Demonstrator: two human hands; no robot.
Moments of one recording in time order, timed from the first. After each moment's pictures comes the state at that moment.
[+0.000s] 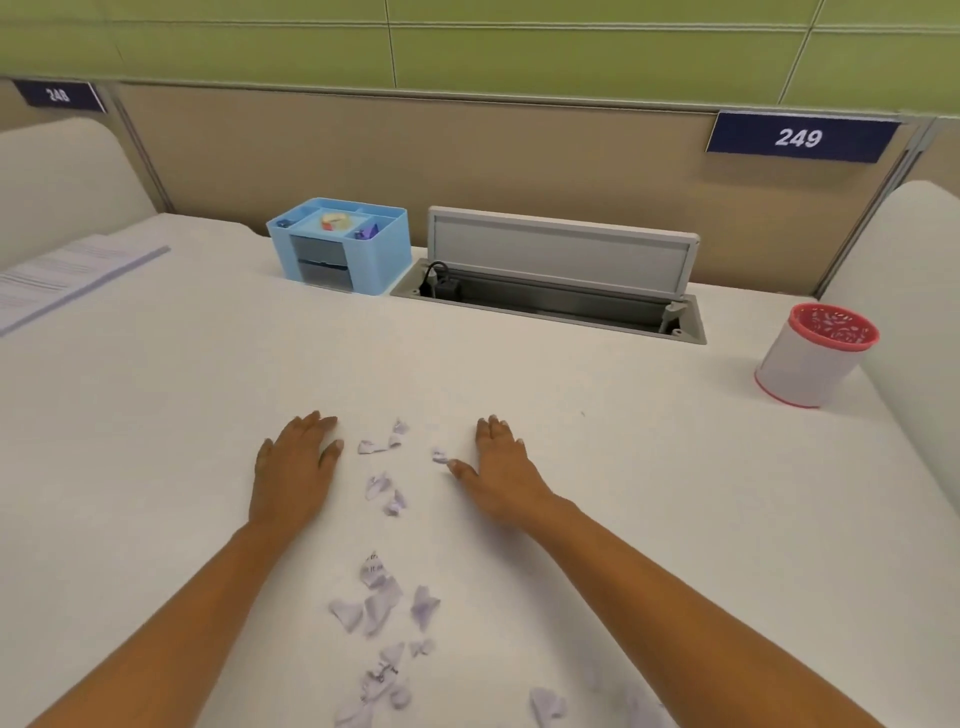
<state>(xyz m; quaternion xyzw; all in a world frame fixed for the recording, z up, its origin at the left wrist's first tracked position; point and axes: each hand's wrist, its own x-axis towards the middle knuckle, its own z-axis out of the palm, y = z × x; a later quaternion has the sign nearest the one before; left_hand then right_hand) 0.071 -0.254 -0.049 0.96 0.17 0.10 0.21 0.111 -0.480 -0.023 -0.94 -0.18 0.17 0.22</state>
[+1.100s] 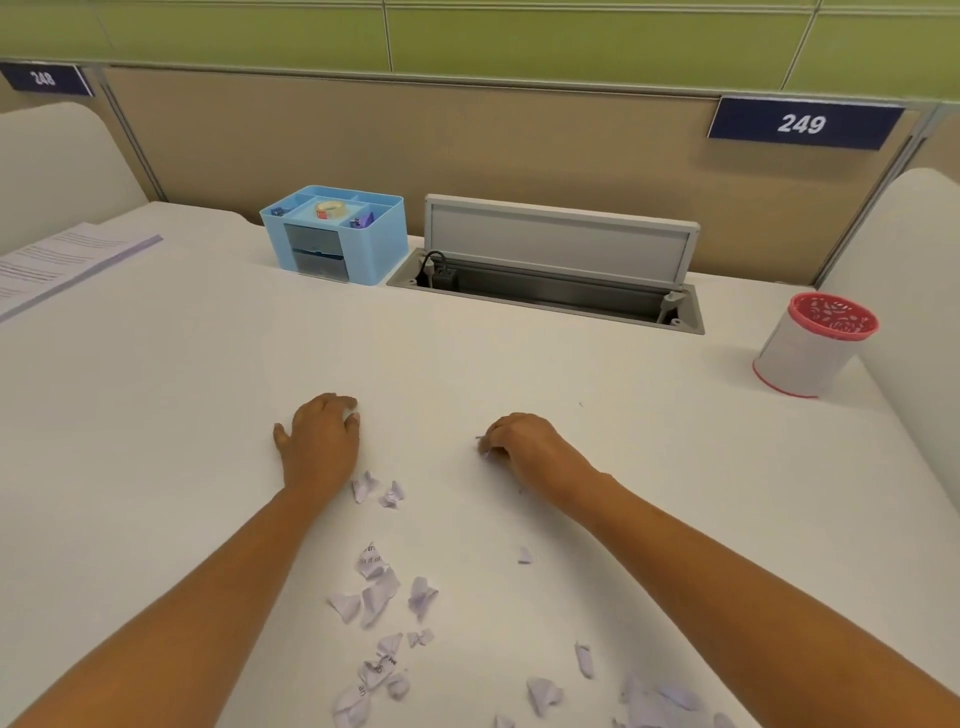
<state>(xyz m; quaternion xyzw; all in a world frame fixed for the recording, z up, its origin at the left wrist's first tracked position) 0.098 -0.281 -0.038 0.95 0.21 0.09 0.19 0.128 -0.515 -0.014 -0.93 -0.28 0.10 0.22</state>
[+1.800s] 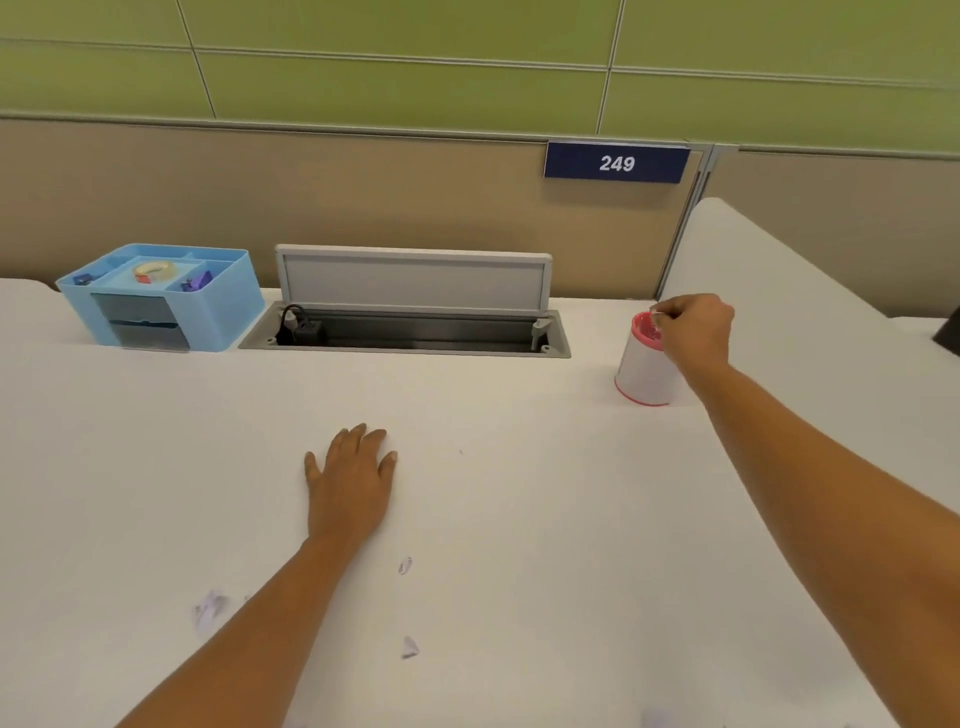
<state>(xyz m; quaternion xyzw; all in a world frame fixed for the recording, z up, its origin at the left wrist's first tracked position) 0.167 -0.413 -0.051 0.98 0.03 0.06 0.16 0.235 -0.753 0.078 -0.86 0.20 -0.27 0.38</state>
